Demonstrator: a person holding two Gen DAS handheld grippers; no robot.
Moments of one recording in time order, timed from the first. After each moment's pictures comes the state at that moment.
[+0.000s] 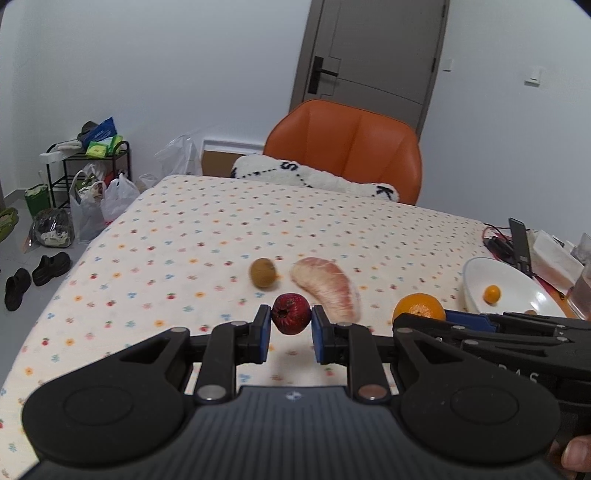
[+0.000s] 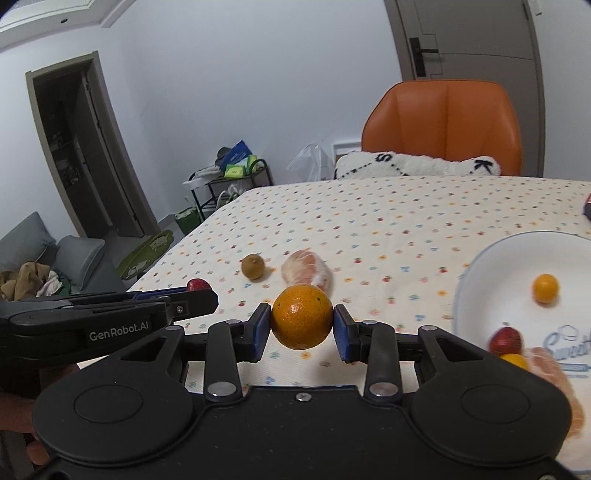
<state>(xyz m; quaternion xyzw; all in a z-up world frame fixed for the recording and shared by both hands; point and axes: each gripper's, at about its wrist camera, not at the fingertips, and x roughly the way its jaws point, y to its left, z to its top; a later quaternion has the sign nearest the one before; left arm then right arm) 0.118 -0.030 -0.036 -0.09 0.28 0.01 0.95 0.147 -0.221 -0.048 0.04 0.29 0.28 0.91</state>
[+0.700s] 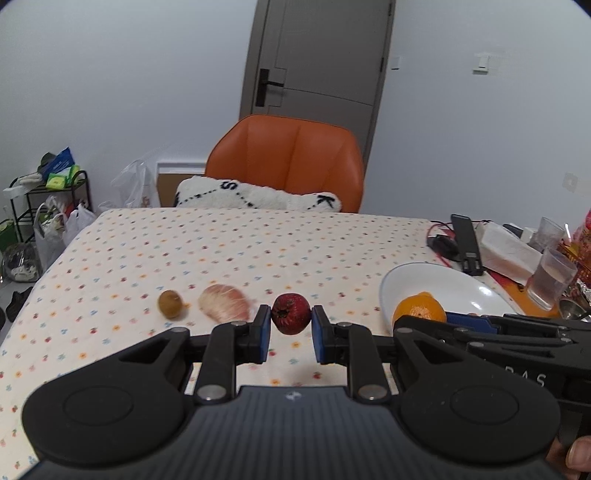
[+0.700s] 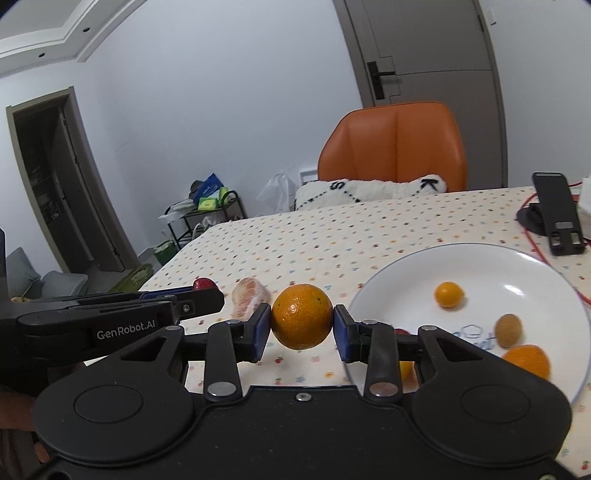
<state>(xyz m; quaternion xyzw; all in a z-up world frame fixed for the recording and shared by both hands) 0.126 -0.100 -0.013 -0.05 0.26 -0.05 0.96 0.130 -0.289 -0.031 0.07 0.26 0.24 0.93</state>
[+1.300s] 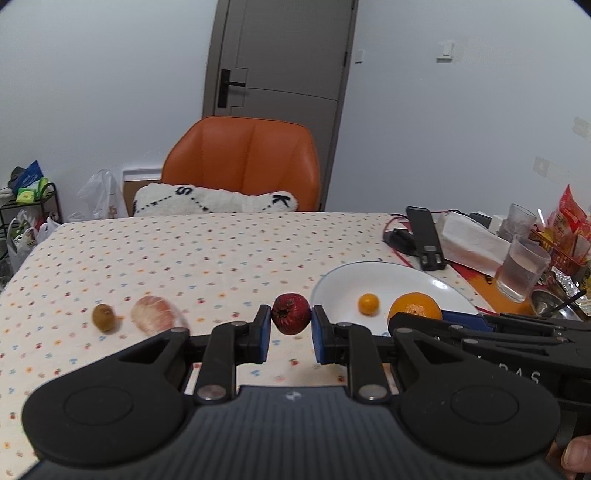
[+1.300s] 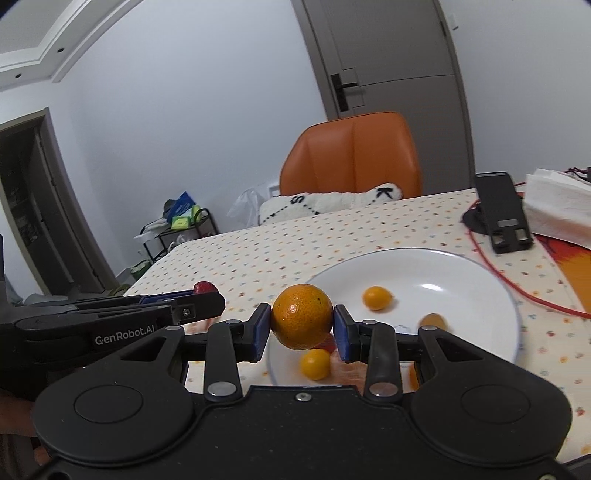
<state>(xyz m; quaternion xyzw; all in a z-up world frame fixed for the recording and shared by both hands) 0.136 -0.154 -0.012 -0.04 0.26 -0.10 0.96 0.126 -0.343 -0.032 0.09 0.25 0.19 0.94</state>
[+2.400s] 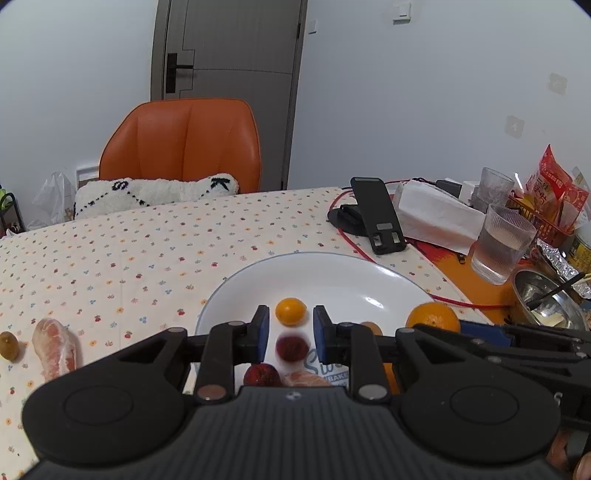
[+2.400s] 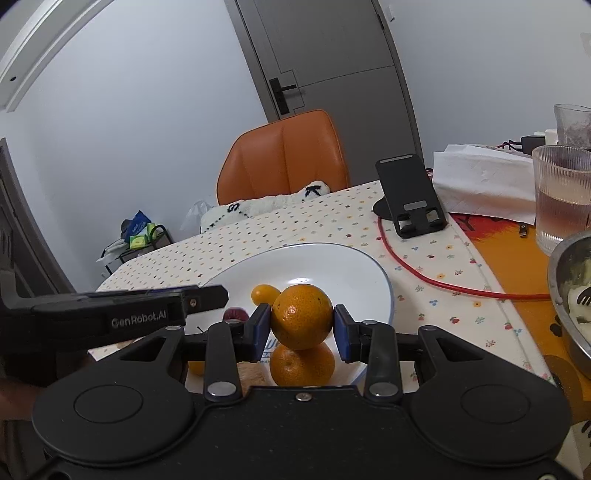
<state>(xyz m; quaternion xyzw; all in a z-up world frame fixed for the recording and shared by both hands) 0.184 -0.234 -0.030 0.00 0.29 -0.15 0.94 0.133 -0.415 -0.051 0.13 0.26 0.12 0.95</state>
